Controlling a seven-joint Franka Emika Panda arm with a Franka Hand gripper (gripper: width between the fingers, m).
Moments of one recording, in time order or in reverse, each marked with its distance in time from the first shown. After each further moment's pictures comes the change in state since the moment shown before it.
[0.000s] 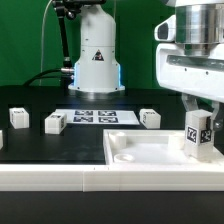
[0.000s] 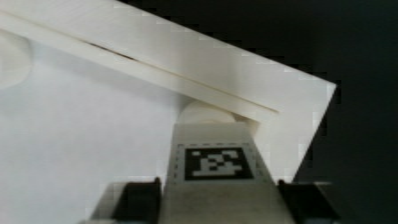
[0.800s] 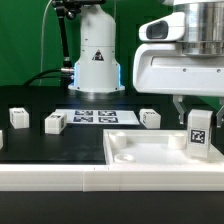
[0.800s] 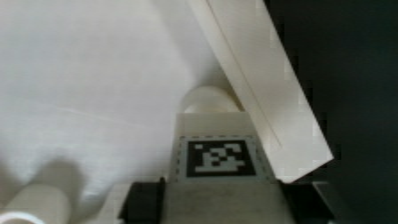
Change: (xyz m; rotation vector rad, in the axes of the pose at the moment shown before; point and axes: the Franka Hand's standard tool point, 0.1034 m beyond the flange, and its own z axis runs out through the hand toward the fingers) arm 0.004 0.002 -0.001 -0.005 0.015 -0.560
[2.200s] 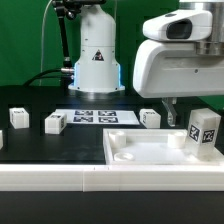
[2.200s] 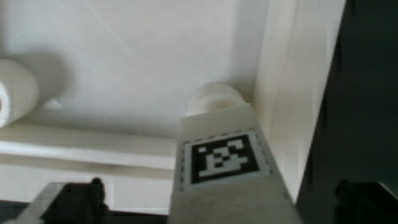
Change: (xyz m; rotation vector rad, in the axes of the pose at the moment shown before) arm 0.001 0.001 -0.002 -0.059 -0.057 -0.782
